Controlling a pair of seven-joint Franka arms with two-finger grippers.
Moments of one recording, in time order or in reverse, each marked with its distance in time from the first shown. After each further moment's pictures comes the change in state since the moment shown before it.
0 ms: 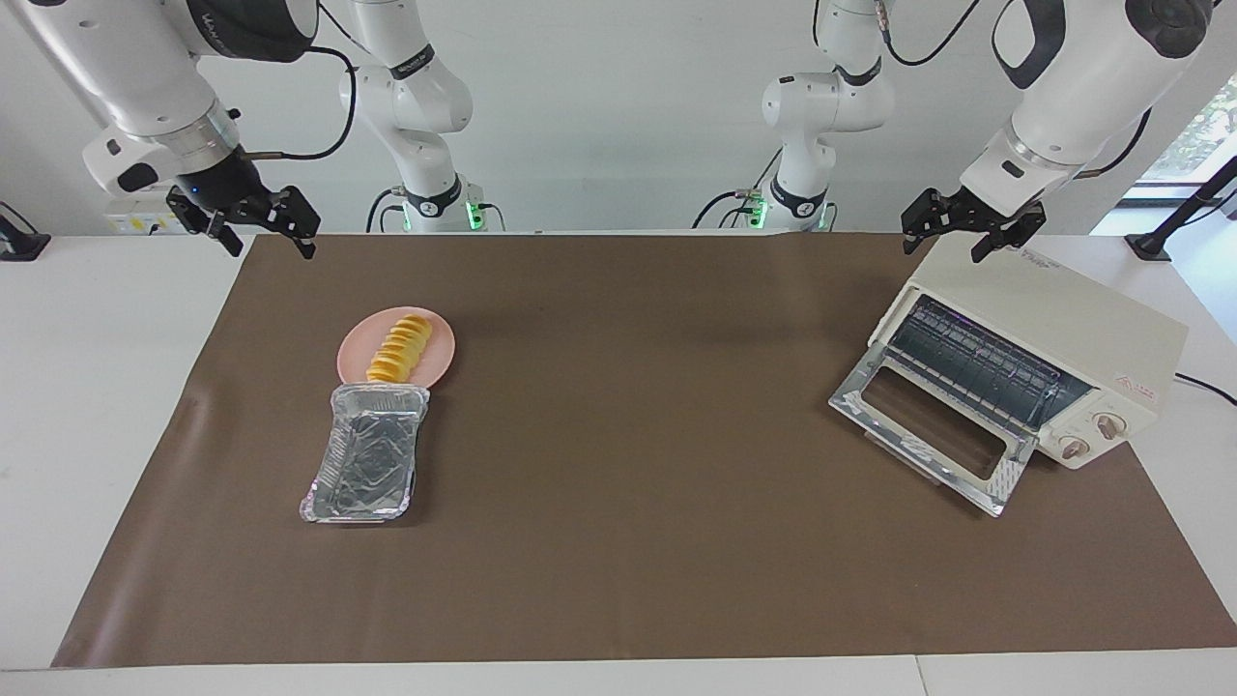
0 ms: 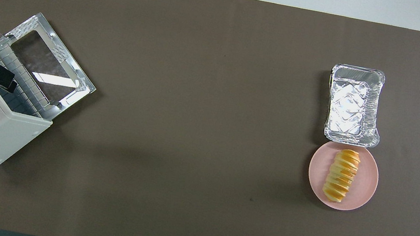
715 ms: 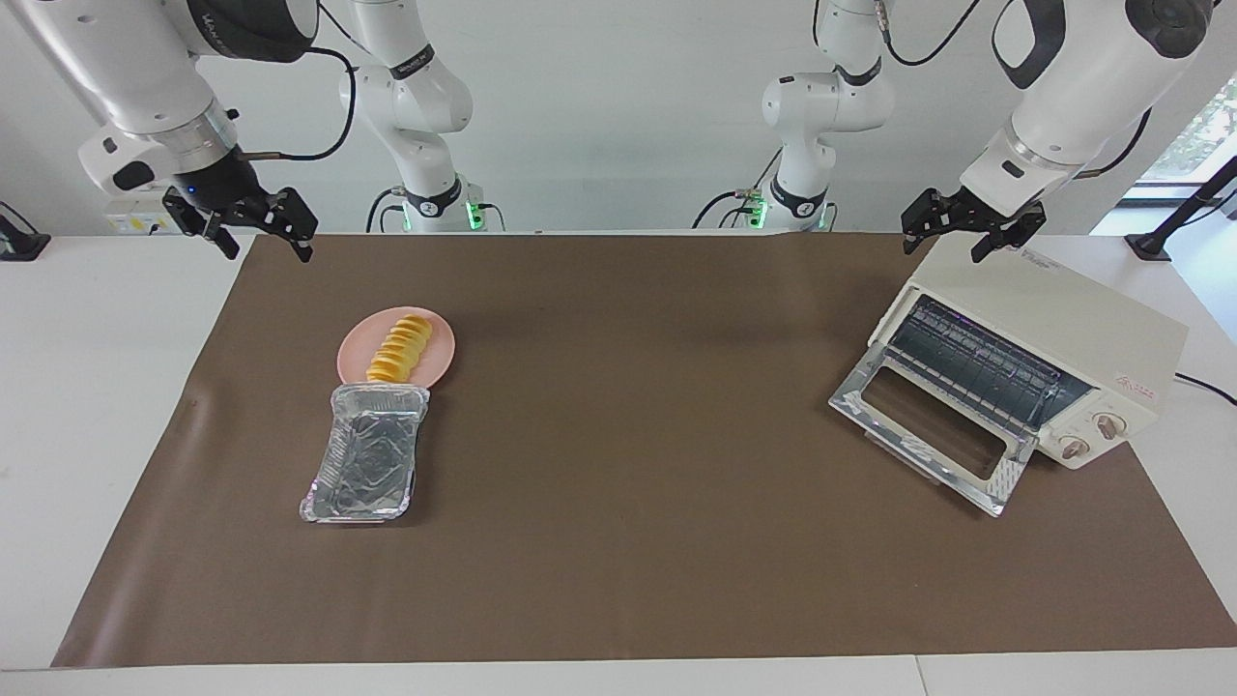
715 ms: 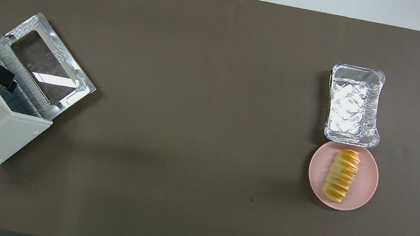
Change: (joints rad) left arm 0.000 0.000 0.000 0.000 0.000 0.000 0.000; right arm 0.000 0.000 0.001 0.000 -0.005 0.029 -0.007
